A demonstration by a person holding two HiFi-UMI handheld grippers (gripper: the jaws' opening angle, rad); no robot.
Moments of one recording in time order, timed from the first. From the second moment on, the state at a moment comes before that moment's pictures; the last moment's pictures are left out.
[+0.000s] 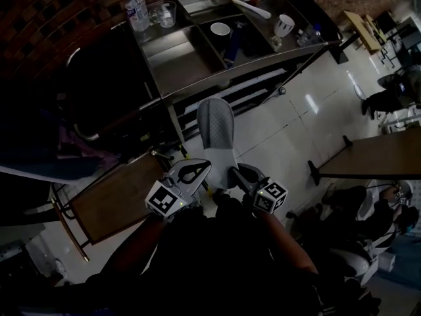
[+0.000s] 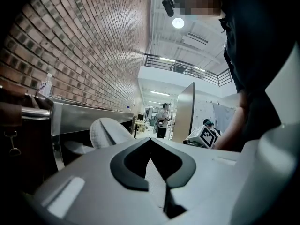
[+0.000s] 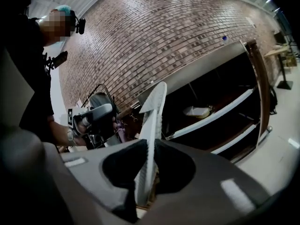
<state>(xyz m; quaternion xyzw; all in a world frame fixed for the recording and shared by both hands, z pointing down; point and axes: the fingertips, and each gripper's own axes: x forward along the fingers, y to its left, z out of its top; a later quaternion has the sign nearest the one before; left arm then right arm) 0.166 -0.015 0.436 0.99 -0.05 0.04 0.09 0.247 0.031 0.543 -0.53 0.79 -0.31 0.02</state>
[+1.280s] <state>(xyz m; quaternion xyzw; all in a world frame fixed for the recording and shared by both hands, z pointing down) 0.269 -0.090 0.446 0.96 -0.25 0.11 0.08 0.323 -0.082 0.629 -0.33 0.83 -0.44 0.01</state>
